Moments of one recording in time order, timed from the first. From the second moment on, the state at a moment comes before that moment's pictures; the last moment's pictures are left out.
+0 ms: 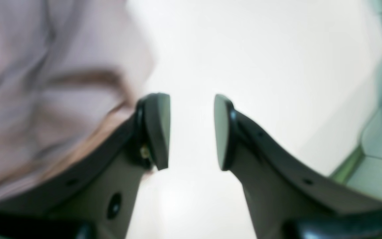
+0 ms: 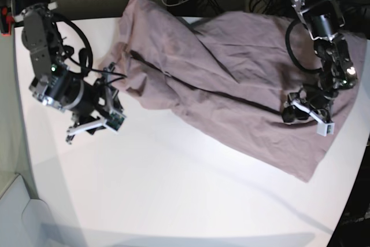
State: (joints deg) left arm -11.2 -13.8 -28.5 58.2 -20.1 -35.7 37.4; right arm 2.5 24.6 -10.5 110.4 7.2 40.0 -55.5
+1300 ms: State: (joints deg) left arm -11.0 -13.8 -28.5 58.2 -20.3 -35.7 37.3; right arm 7.4 16.7 -26.2 91.9 6.7 40.0 -55.9
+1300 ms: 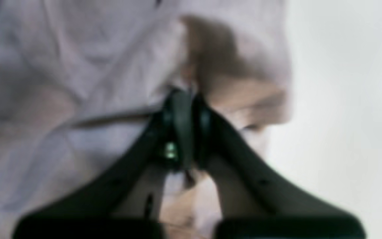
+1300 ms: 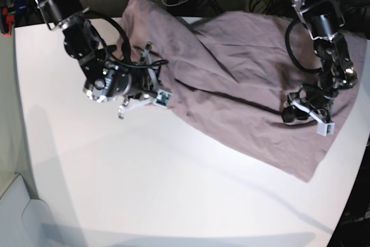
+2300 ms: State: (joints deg) left arm -10.5 -13.8 -28.5 58.6 -20.5 -35.7 36.9; right arm 39.6 13.3 -25.7 59.3 6.1 40.1 -32.8
